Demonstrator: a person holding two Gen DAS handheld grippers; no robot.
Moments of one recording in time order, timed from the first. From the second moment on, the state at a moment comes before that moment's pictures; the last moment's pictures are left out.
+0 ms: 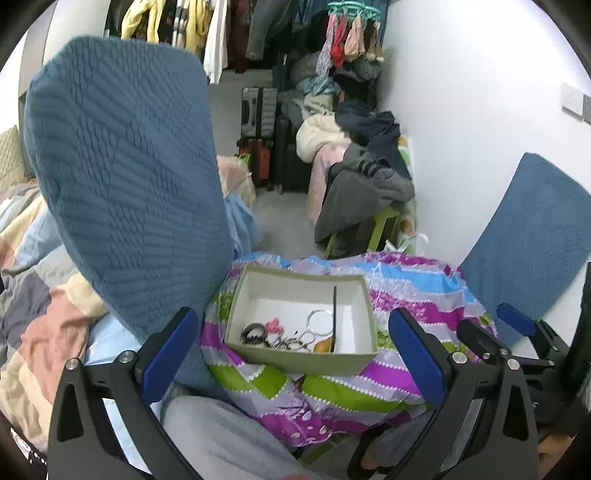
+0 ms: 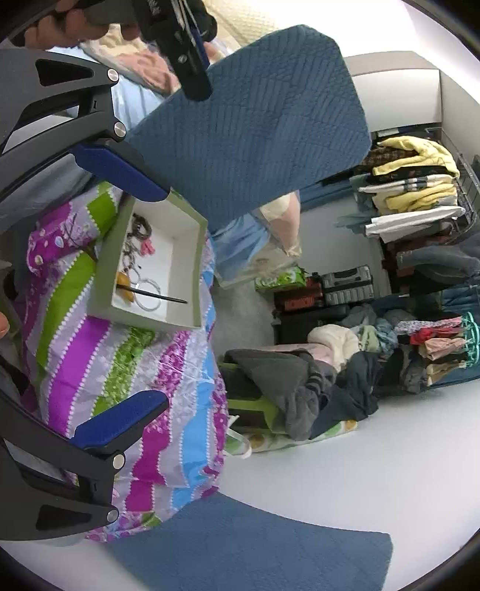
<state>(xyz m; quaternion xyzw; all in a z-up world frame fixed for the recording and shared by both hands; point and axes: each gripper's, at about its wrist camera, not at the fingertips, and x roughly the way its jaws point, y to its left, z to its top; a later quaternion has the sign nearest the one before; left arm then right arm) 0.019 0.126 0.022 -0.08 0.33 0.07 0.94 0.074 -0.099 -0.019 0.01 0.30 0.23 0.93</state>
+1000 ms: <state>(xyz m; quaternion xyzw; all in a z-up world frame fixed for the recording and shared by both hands) 0.025 0.120 -0.015 -0.08 0.37 0.07 0.92 0.070 -0.097 -0.042 -0.02 0.32 0.22 0.92</state>
